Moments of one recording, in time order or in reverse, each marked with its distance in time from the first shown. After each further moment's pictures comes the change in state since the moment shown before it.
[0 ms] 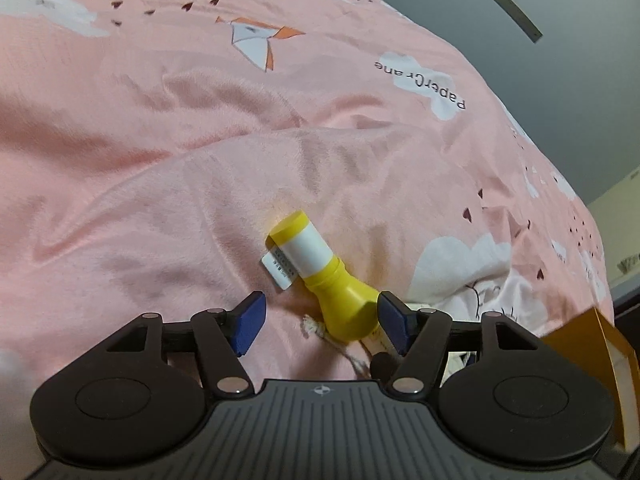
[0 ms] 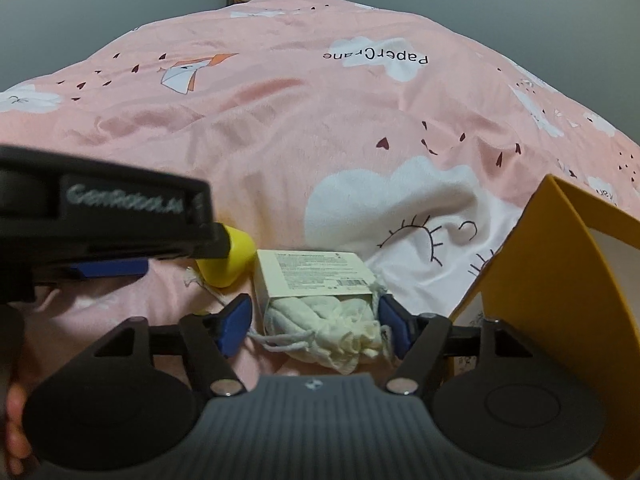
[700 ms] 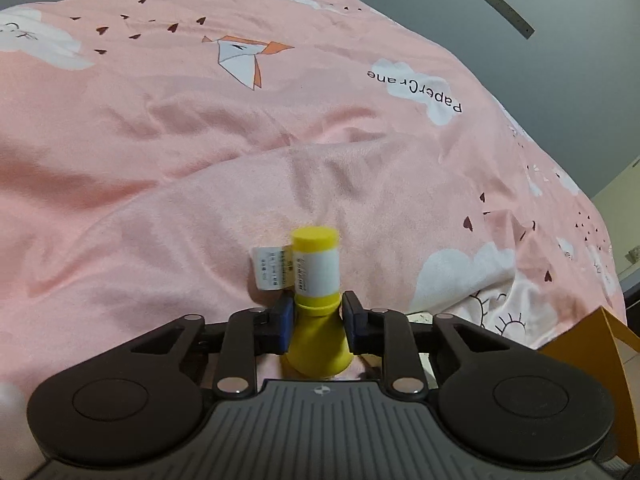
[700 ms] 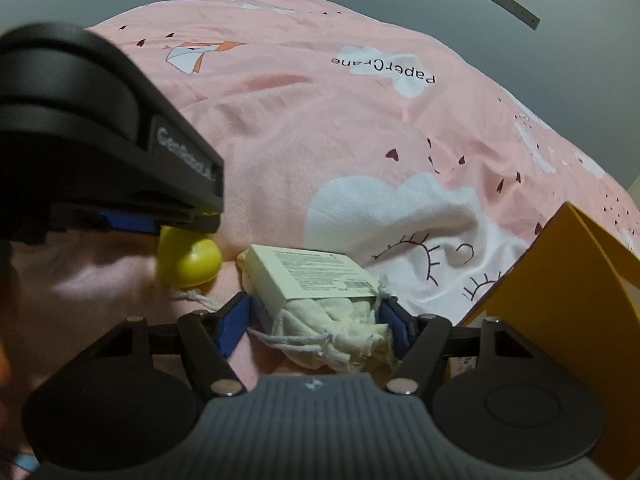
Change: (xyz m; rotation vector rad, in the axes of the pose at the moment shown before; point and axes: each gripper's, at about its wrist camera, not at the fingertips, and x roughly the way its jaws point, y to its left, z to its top) left arm -0.003 -0.005 0.003 0.069 -0.038 0.024; right arm 0.010 0.018 -0.007 -0.136 -0.032 -0.089
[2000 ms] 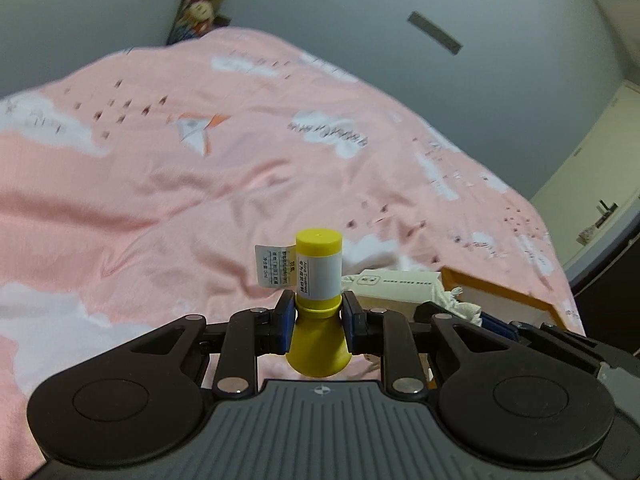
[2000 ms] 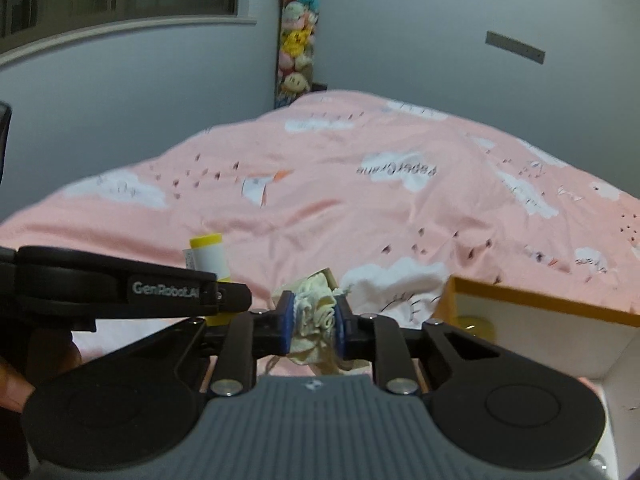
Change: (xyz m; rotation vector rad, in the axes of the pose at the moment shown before) left arm -0.145 -0.042 -0.026 0.128 -0.111 -0.135; right arm -0.176 -0.055 0.000 0.128 -0.241 0.218
